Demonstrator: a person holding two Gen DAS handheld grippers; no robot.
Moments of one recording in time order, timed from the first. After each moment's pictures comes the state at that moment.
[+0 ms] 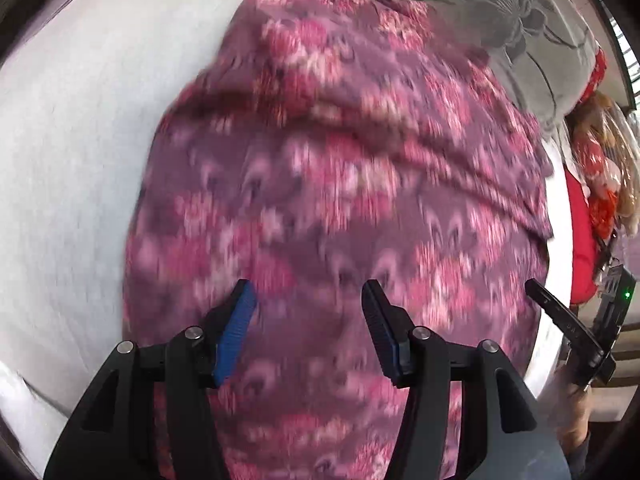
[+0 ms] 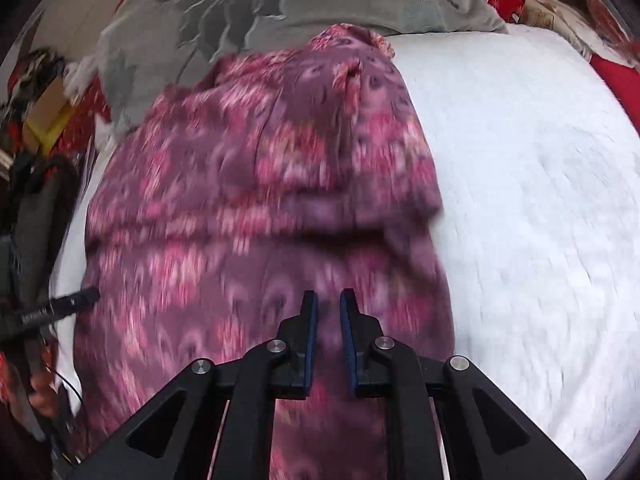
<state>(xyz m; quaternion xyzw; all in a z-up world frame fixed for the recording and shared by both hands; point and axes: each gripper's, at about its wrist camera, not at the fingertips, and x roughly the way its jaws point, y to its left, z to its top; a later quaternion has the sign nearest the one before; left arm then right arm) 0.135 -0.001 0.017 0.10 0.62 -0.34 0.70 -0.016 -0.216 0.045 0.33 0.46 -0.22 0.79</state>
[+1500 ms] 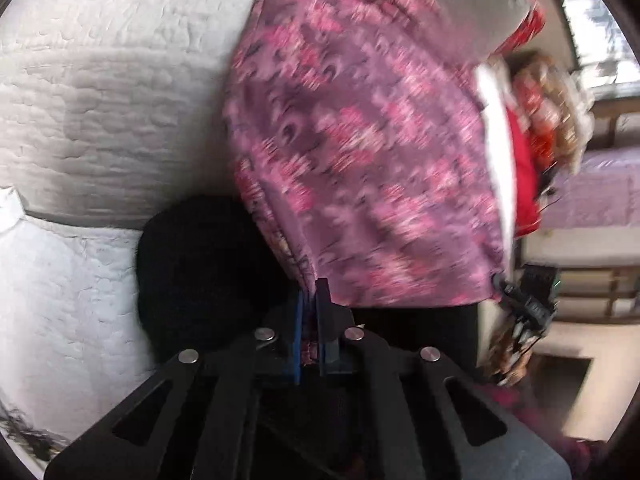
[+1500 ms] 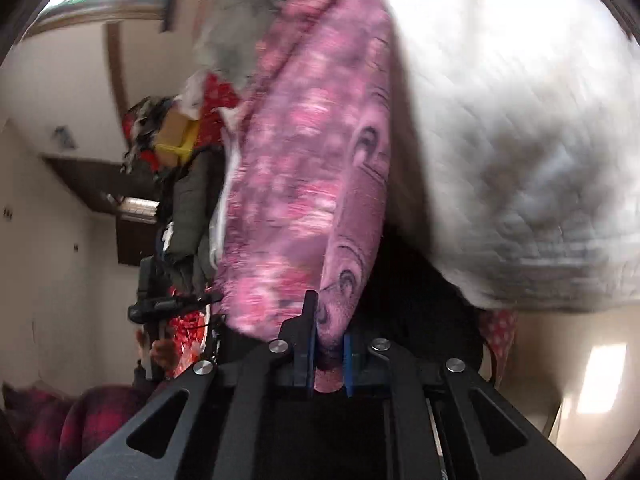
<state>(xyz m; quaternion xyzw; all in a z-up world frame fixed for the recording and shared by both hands) 0.069 0.174 0.034 0.05 0.69 -0.42 0.58 -0.198 -0.084 0.006 0.56 0.29 0.01 0.77</state>
